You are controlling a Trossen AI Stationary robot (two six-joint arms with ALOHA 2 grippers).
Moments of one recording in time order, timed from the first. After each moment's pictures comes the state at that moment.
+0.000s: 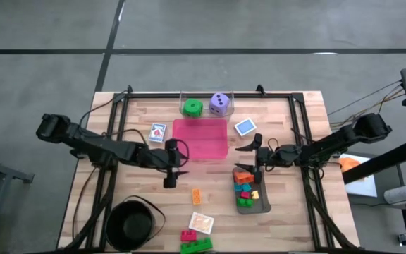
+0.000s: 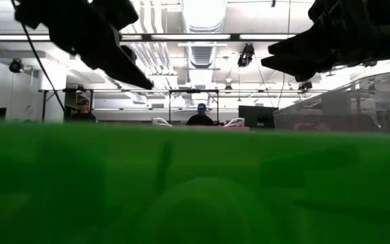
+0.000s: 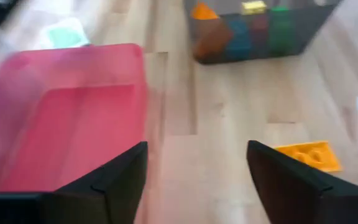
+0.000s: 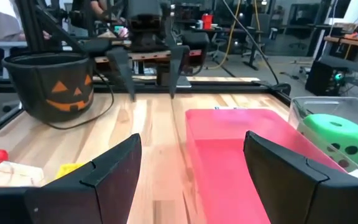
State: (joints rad) left arm -0.21 1.32 0.69 -0.04 -0.21 -0.06; right arm 0.22 1.22 0.24 0.91 0.31 0.02
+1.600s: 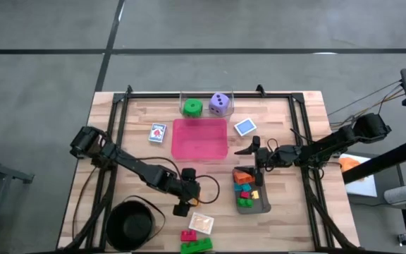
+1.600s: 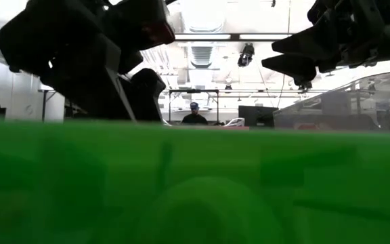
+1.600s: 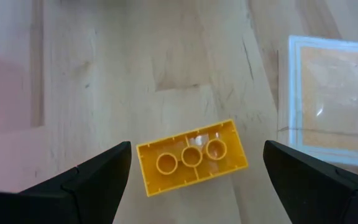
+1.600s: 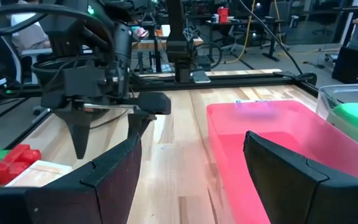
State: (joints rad) left arm -0.38 1.80 1.03 -0.20 -0.09 -0.18; right arm 0.22 1.23 0.24 0.90 0.24 0.10
